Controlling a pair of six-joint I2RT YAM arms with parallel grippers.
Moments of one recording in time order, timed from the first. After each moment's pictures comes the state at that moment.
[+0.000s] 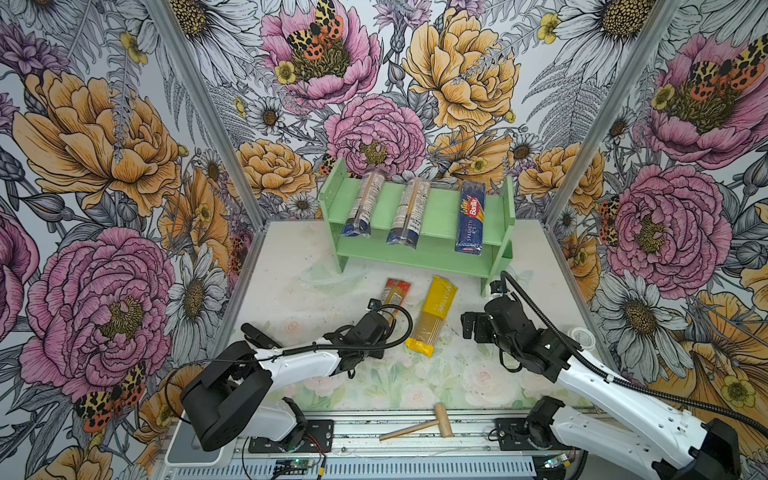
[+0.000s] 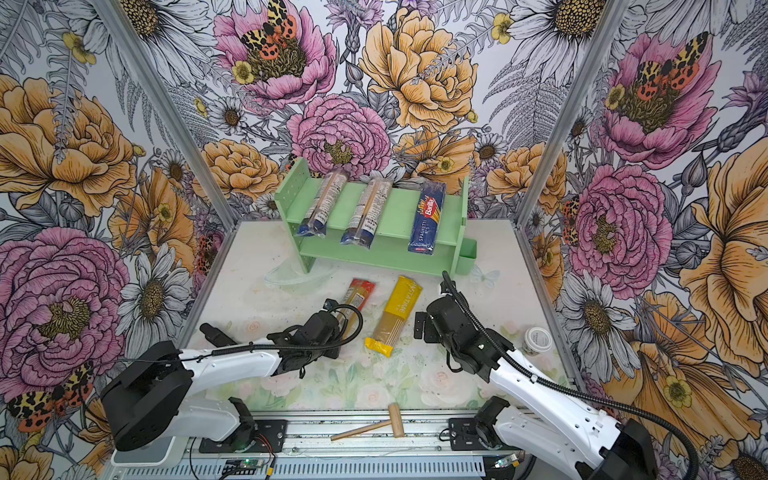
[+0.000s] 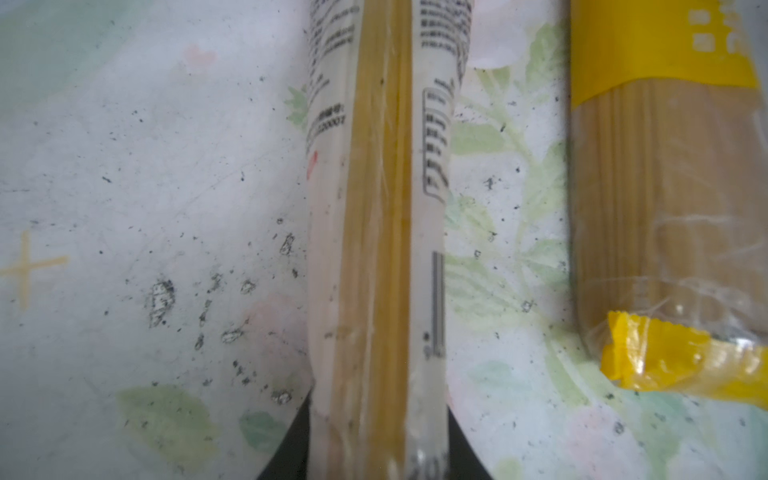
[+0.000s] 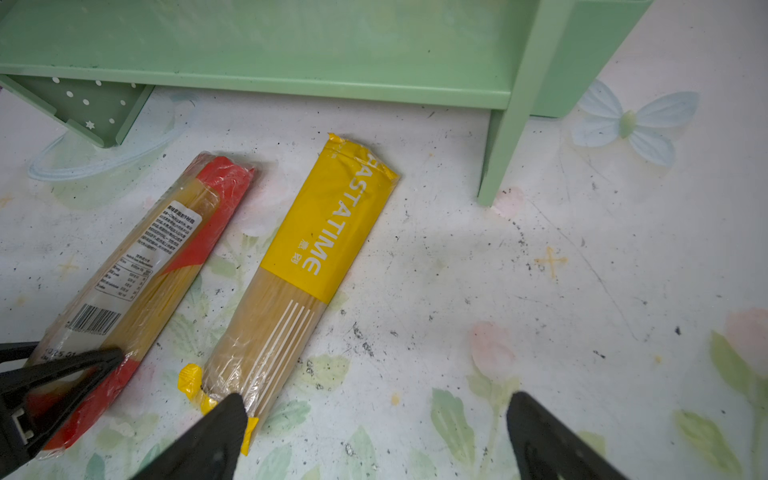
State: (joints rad) left arm -0.82 1.36 0.55 -0.14 -0.28 -0.46; right arm 0.67 0.90 0.69 -0.62 0.30 0.56
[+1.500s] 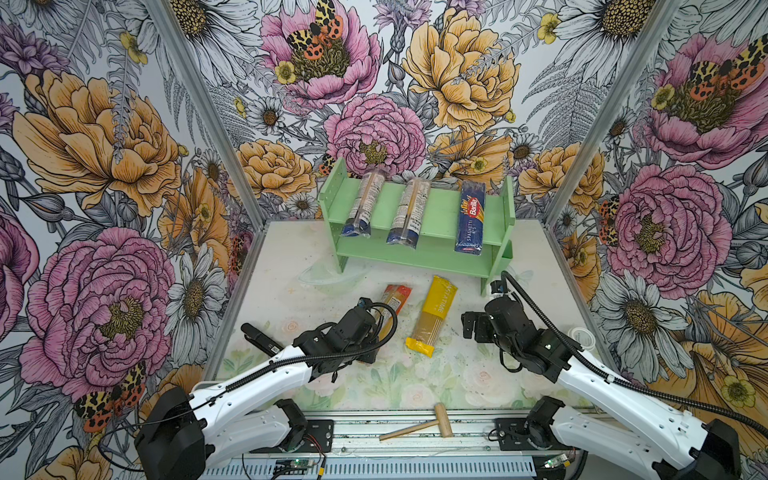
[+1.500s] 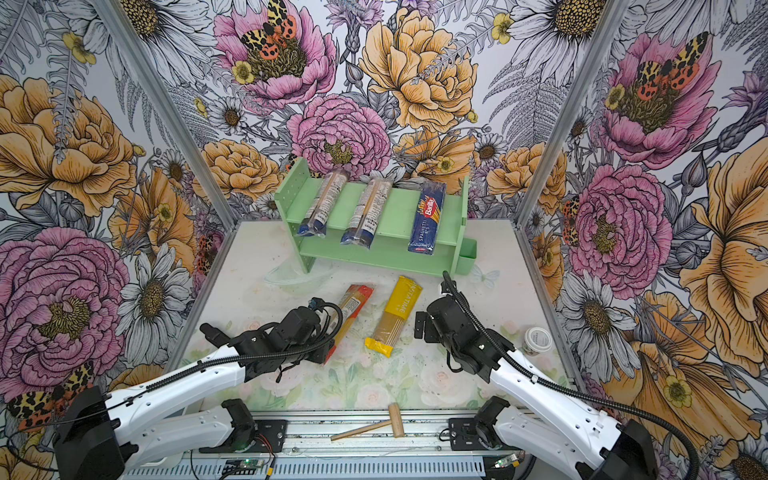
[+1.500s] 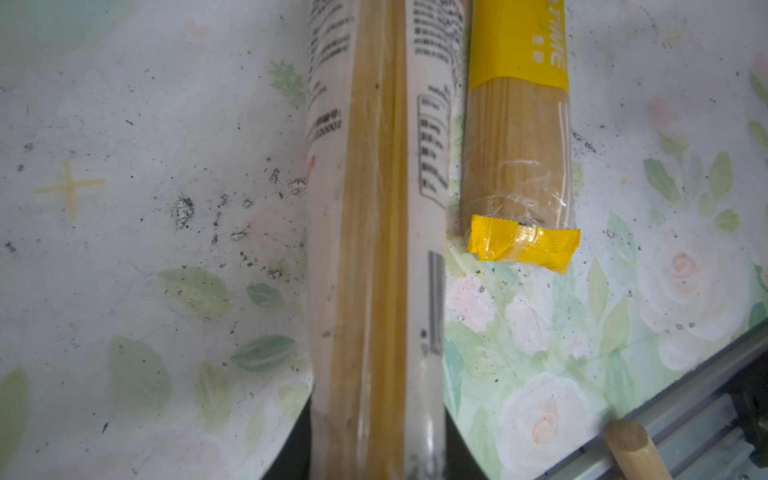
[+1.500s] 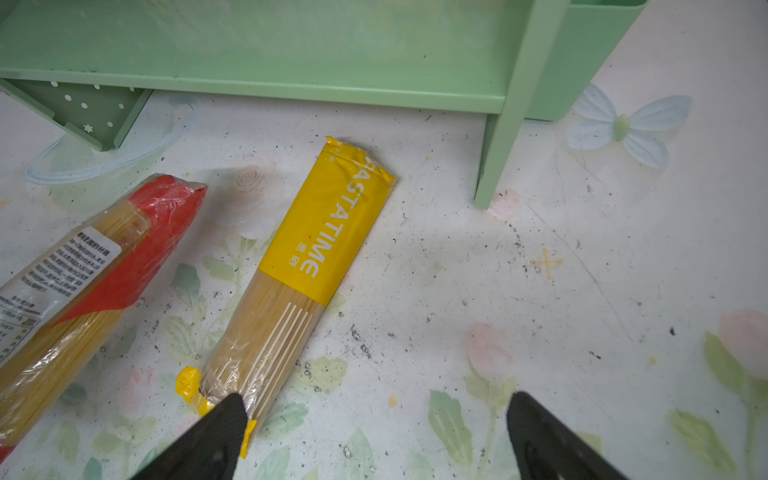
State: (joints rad) left arm -0.82 1.05 0.65 -0.53 -0.11 -0.53; right arm 0.67 0.90 0.69 -0.62 0.31 0.56
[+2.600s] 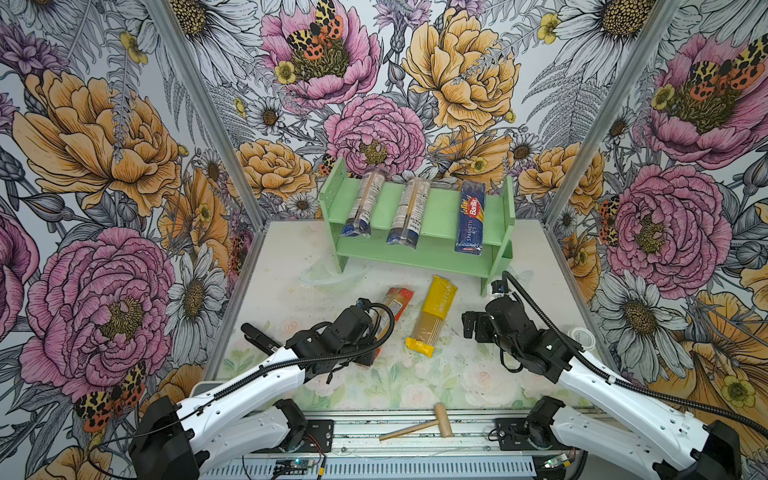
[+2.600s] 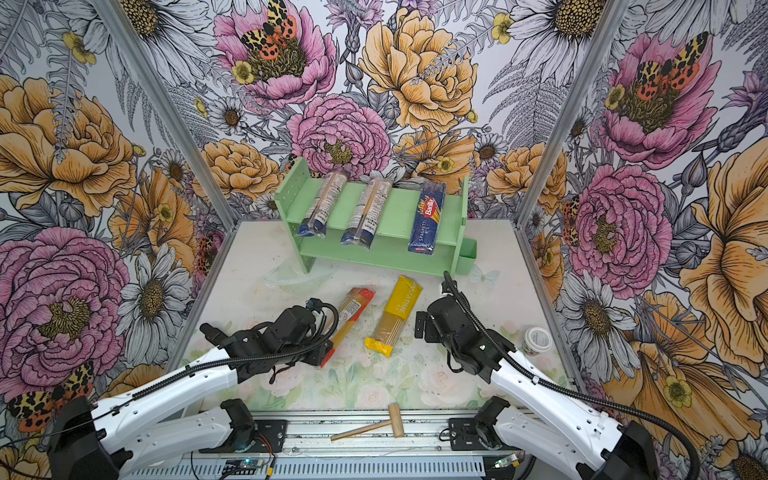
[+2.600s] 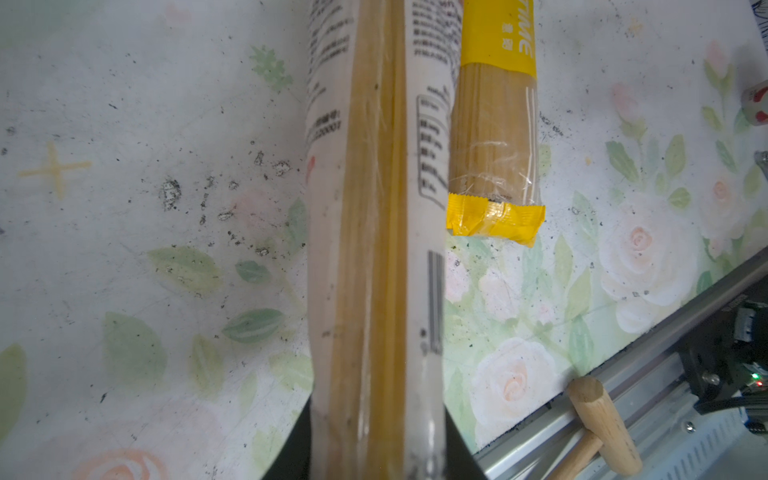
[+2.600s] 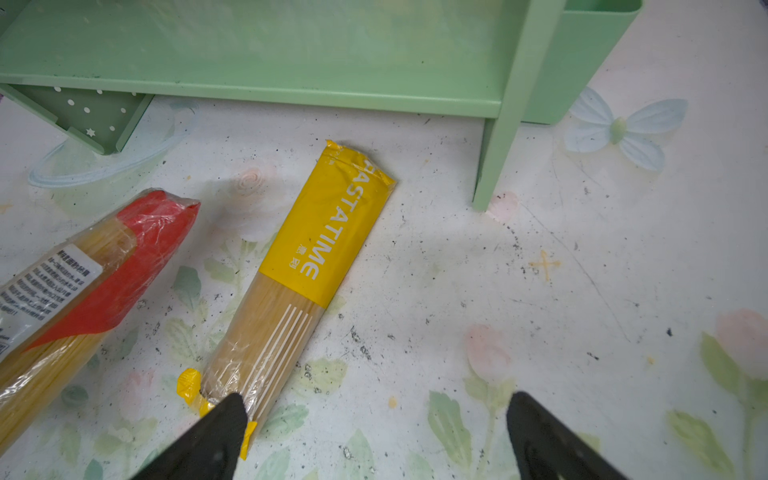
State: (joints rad) left arm -0.82 1.00 0.69 -0.62 -0.05 -0.53; right arm 0.67 0.89 0.69 -0.62 0.32 0.56
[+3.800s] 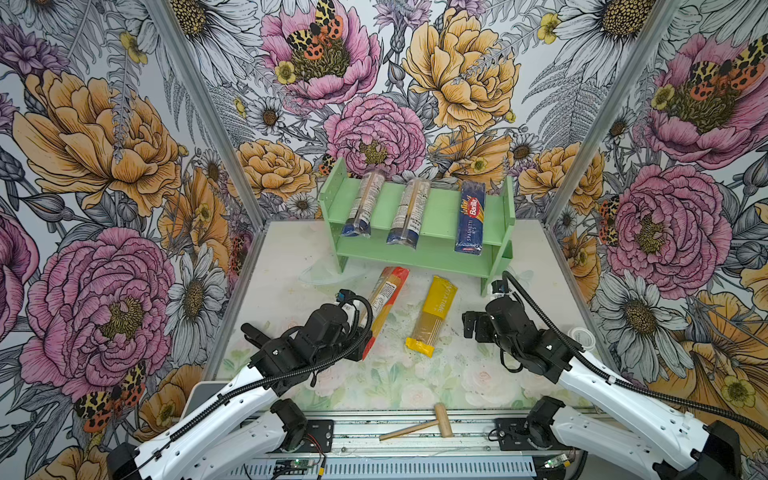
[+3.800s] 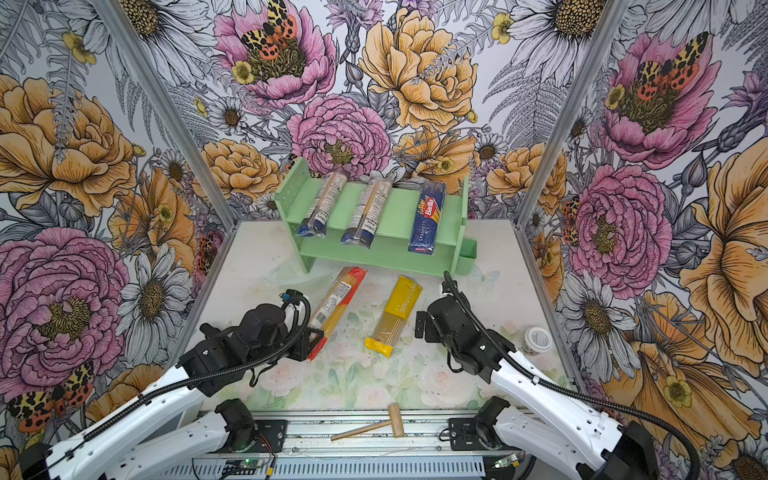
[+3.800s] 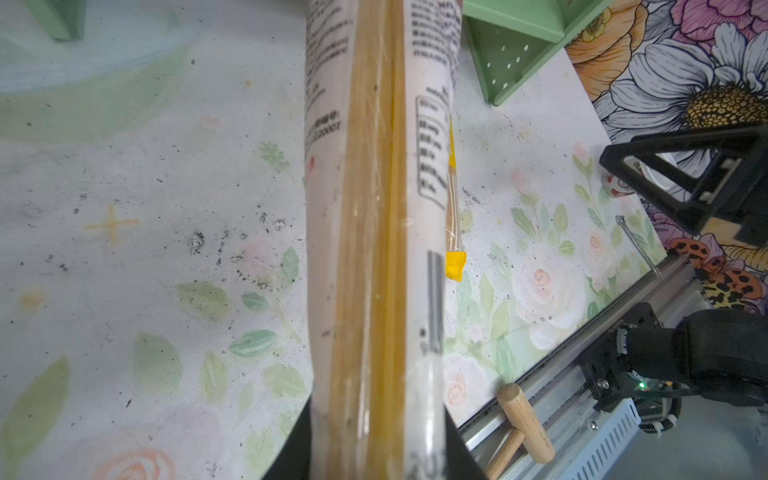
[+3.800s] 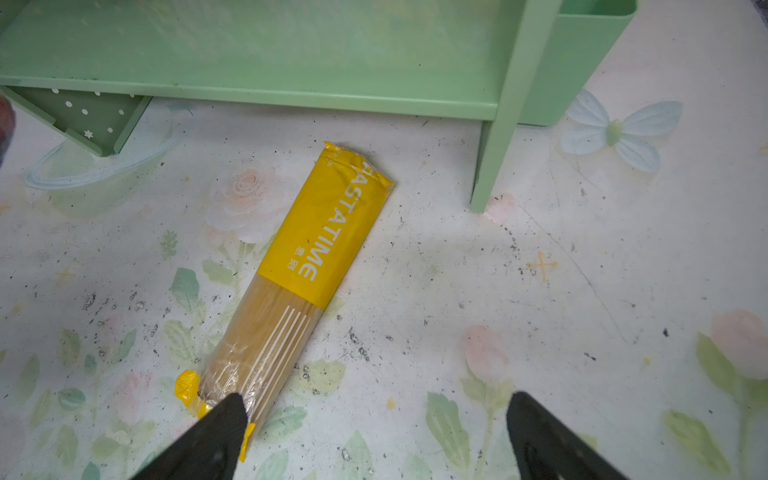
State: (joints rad) left arm -0.77 0.77 0.74 -0.67 -0.05 -0.53; right arm 0.67 0.89 0.69 -0.62 0.32 0.56
